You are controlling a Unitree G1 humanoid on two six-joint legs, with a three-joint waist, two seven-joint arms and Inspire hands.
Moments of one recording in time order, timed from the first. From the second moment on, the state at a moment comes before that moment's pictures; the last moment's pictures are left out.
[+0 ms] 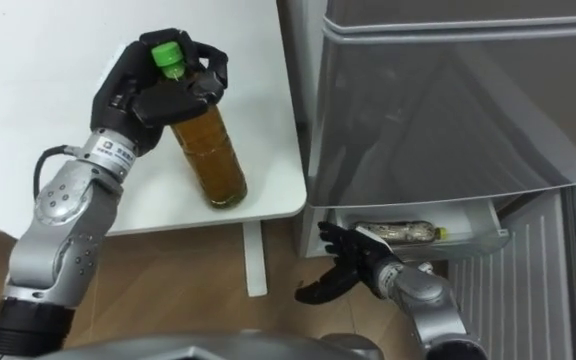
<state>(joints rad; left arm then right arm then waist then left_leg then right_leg) 0.05 0.20 -0.10 -0.10 -0.36 0.07 -0.17 0.12 -0.19 0.10 0.62 -0.18 0.05 0.48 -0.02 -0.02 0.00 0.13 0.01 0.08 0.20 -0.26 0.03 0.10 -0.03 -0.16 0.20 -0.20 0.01</state>
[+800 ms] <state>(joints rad) 0.05 0.18 -0.22 -0.11 -0.70 0.07 -0.19 0.12 -0.17 0.18 0.62 -0.11 0.06 0.50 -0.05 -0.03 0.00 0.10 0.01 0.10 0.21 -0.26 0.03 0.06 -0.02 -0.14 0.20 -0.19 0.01</state>
